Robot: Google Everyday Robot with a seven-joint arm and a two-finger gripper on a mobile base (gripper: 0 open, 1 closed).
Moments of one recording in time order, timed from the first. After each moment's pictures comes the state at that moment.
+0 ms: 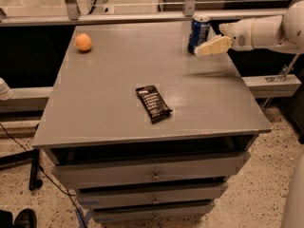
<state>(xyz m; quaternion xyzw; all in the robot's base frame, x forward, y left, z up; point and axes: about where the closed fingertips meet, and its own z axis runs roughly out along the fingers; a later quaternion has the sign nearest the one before) 0.757 -0.211 0.895 -0.38 0.74 0.22 0.51</state>
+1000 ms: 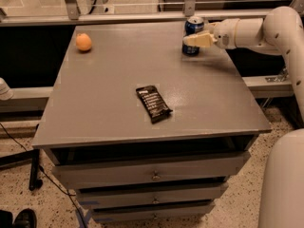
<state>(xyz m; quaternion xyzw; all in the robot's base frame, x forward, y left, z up) 0.798 -0.173 0.889 -0.38 0.70 0.25 0.54</state>
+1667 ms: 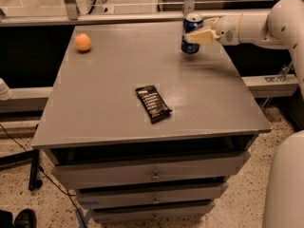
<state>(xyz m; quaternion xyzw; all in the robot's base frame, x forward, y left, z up) 0.776 -0.166 0.911 -0.42 0.69 0.26 0.54</state>
